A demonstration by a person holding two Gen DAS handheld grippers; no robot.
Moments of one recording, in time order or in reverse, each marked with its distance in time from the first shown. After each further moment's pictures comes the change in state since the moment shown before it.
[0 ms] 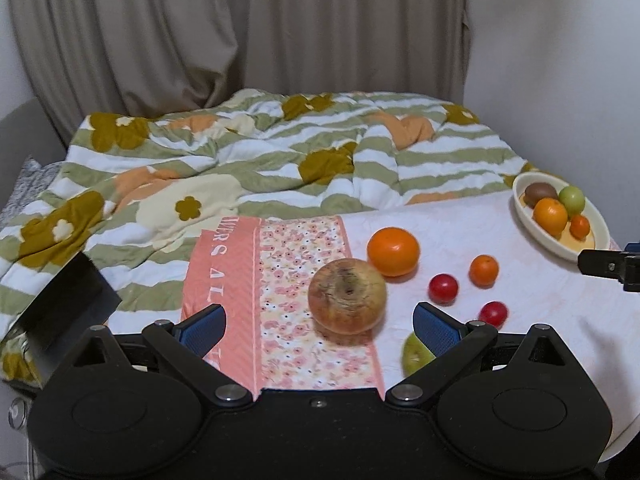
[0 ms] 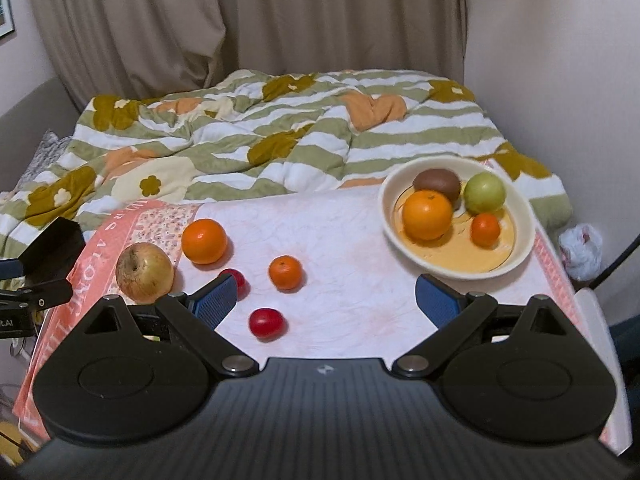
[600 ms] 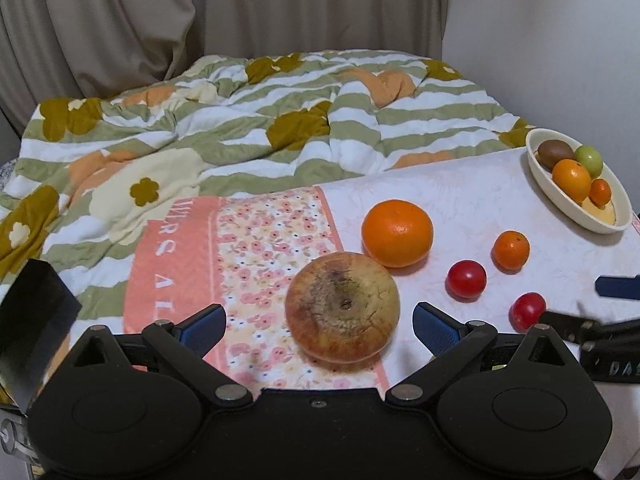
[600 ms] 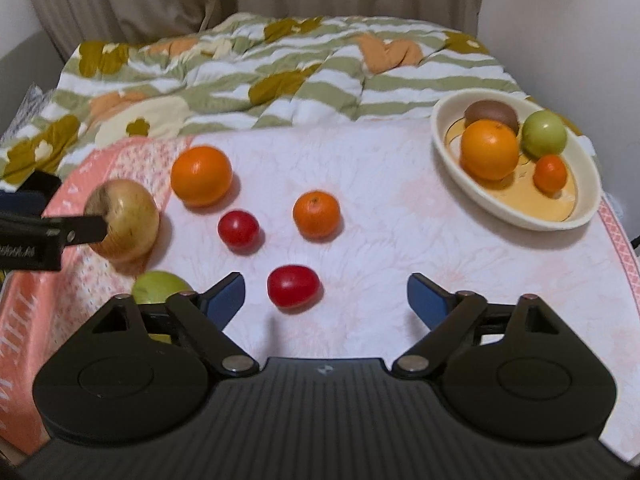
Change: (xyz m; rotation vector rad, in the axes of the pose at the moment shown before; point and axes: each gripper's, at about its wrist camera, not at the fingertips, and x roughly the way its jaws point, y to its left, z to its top) left arm 0.089 -0.004 0.013 0.061 0.111 -0.068; right arm 0.085 0.036 -0.034 -0.058 0.145 -0.013
